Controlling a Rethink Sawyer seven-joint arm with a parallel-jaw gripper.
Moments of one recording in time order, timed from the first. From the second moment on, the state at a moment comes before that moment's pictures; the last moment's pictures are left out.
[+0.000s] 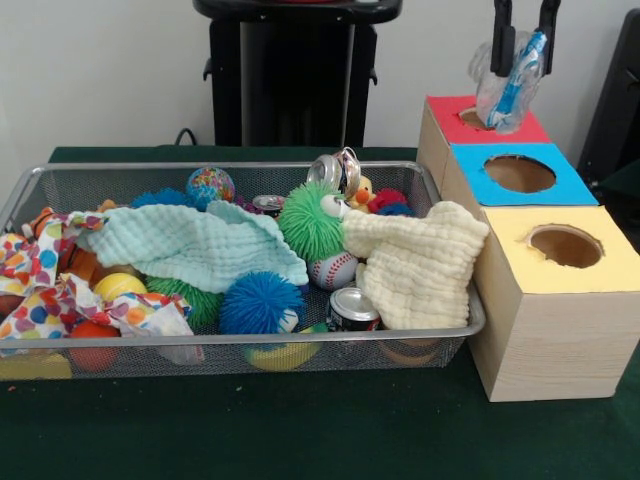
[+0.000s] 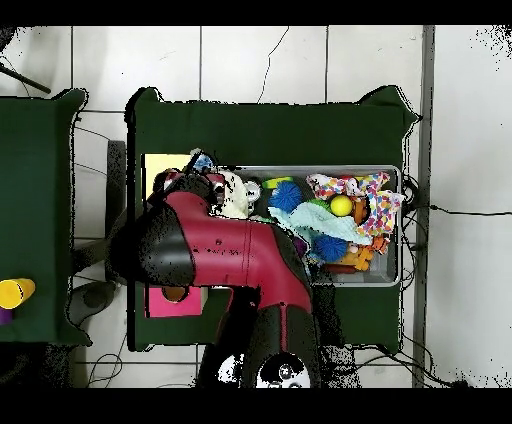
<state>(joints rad) -0.01 -0.94 -0.06 1.70 0.05 0.36 1.66</state>
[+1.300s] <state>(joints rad) 0.00 -0.89 -0.05 1.71 0.04 0.27 1.66</state>
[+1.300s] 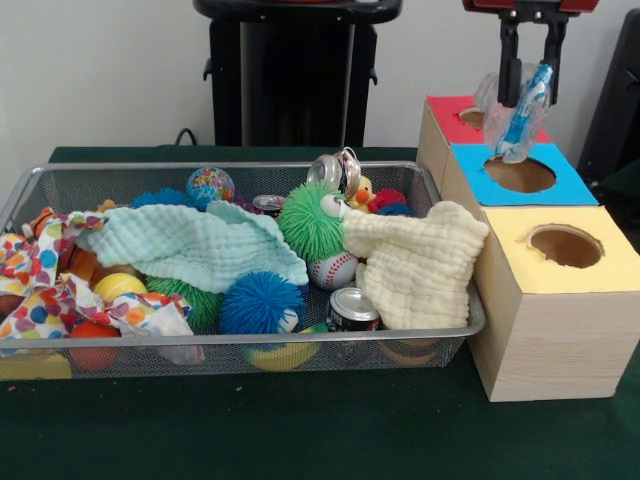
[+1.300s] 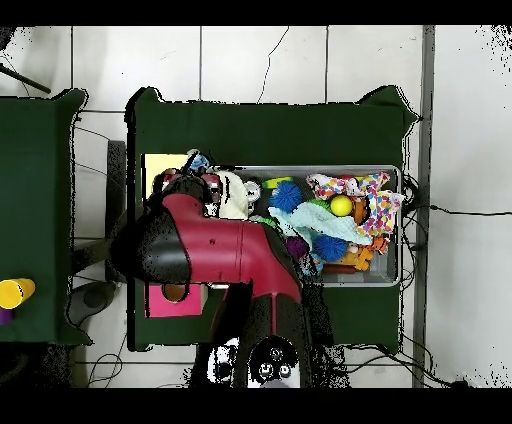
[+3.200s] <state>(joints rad) 0.02 -0.85 -0.05 1.81 0.03 0.04 1.66</state>
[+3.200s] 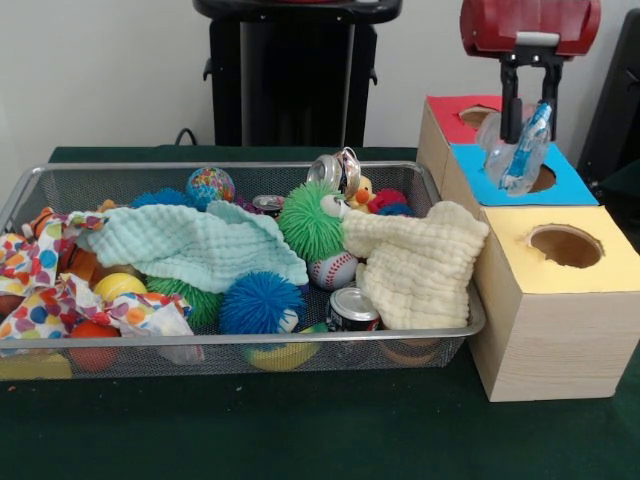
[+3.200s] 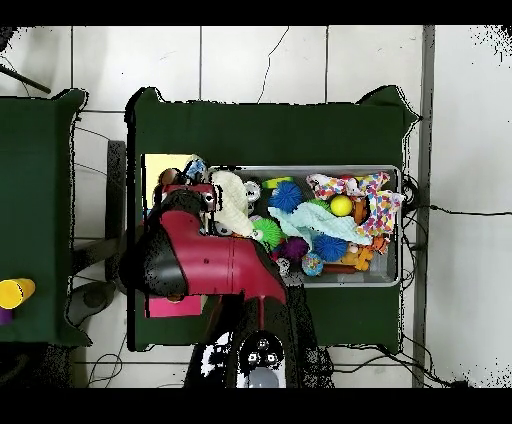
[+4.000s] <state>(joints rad) 0.07 -0.85 -0.06 1.89 0.03 0.03 1.66</state>
